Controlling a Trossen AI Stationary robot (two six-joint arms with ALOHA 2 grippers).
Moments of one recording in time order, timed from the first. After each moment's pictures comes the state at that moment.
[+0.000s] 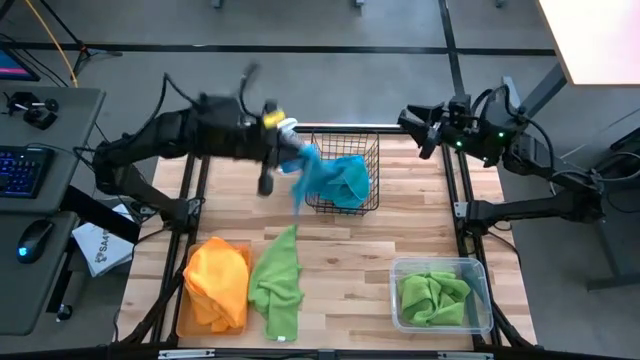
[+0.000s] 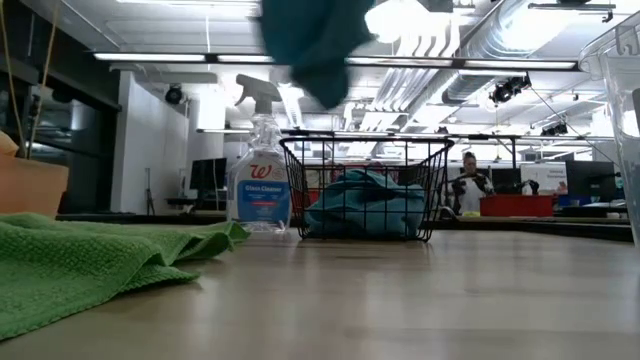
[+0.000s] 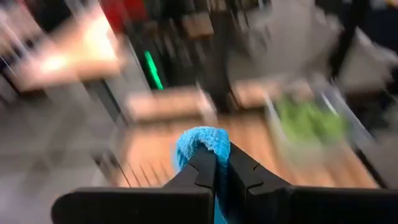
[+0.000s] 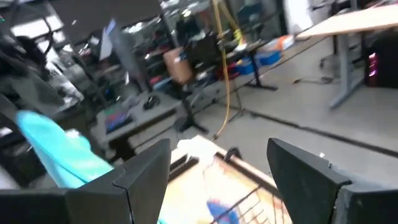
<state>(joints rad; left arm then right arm) 0.02 1.44 1.89 -0.83 -0.07 0.16 -0.27 0.90 1.21 -0.36 0.24 0.33</state>
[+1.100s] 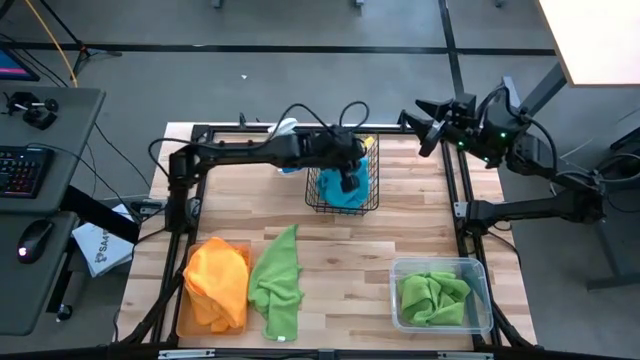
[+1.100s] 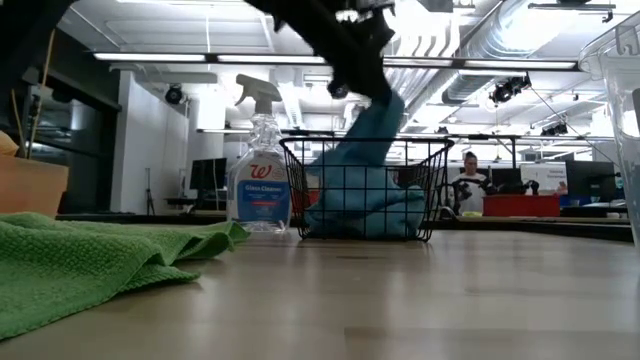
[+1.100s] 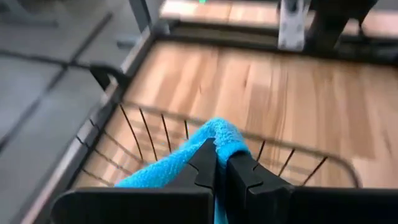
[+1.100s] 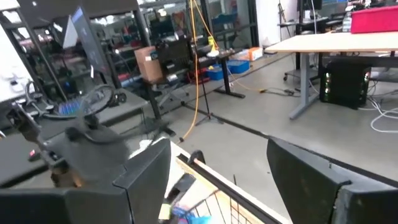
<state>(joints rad) 0.21 1.96 1.73 -0.38 -0.13 0.05 -0.27 0.89 1.21 -0.38 0.36 0.22</state>
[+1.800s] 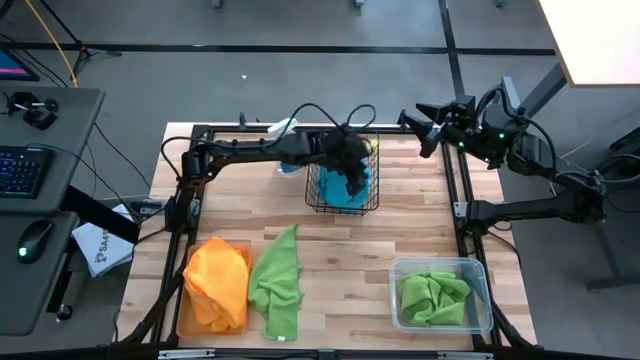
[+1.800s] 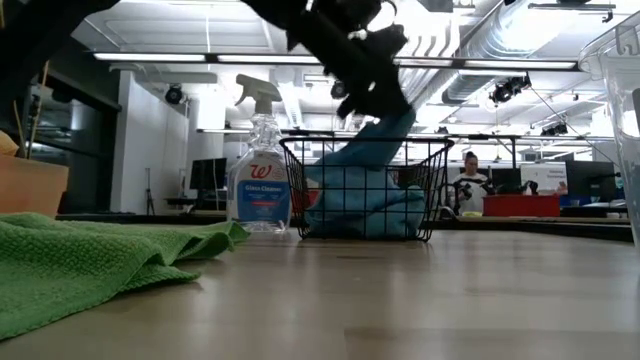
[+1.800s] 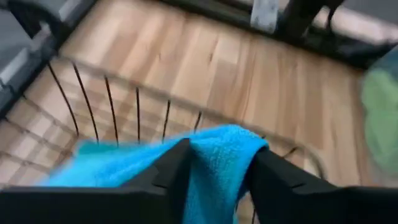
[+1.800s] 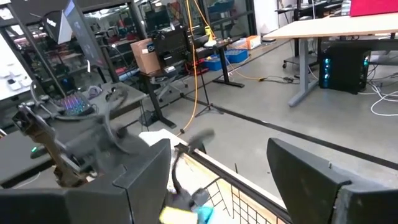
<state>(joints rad) 0.23 2.08 1.81 -0.46 0.07 -0.11 -0.27 0.88 1.21 -0.45 0.36 0.27</state>
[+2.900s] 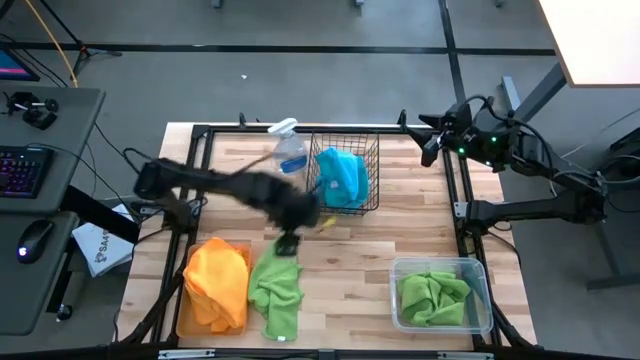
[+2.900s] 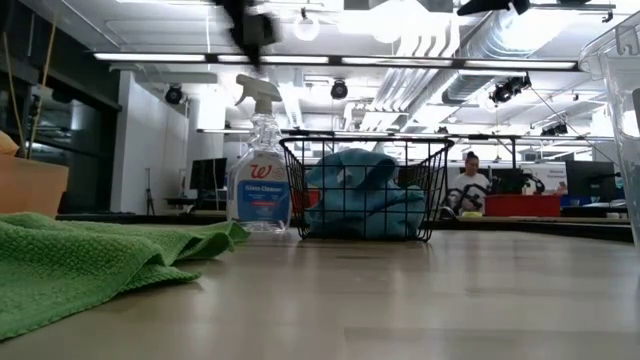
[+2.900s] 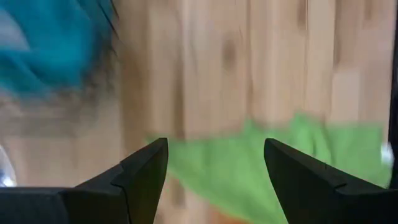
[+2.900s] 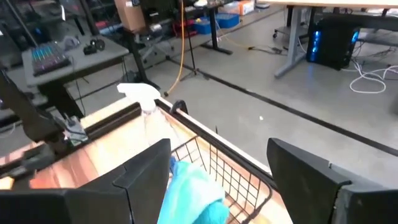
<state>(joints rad) -0.12 1.78 1.72 -1.19 0.02 -0.11 -0.27 0.87 1.21 -0.64 0.37 0.25</state>
